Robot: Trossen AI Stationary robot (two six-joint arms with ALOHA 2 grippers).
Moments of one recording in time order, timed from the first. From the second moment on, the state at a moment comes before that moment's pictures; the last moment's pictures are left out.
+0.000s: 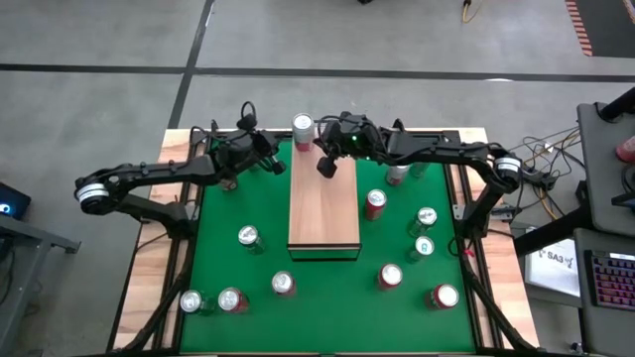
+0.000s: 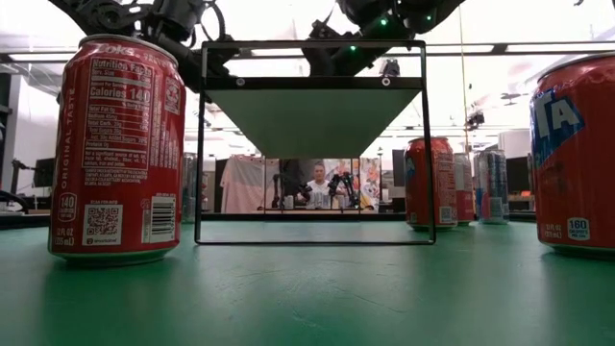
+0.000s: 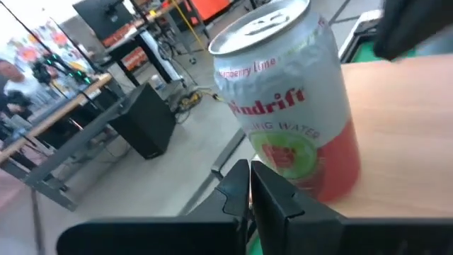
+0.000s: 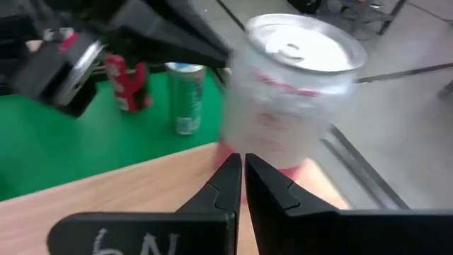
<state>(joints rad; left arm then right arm) 0.45 1.22 0.69 0.29 -0.36 0.39 -0.33 1.71 1.35 -0.07 0.10 -0.09</state>
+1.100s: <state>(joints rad) 0.36 0.82 0.69 0.08 -0.12 0.30 -0.35 1.83 1.35 0.18 0.10 -0.09</state>
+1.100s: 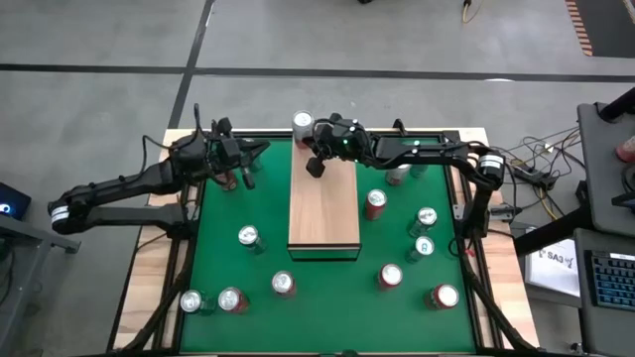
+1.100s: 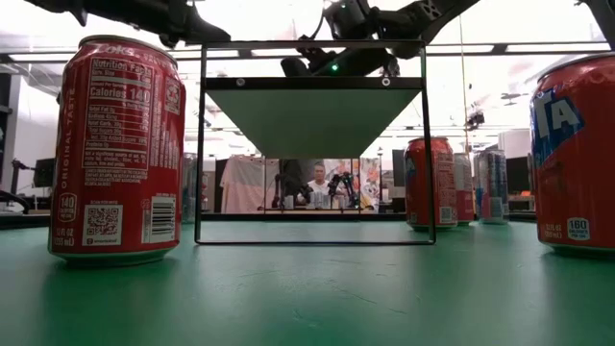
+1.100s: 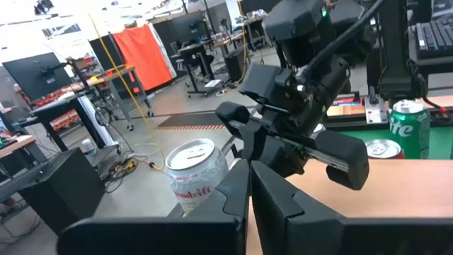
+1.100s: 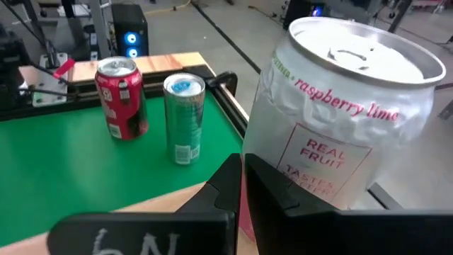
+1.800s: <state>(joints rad) 0.36 0.86 0.69 0.08 -0.12 0.29 -0.38 1.86 1.35 0.22 0.10 -0.09</state>
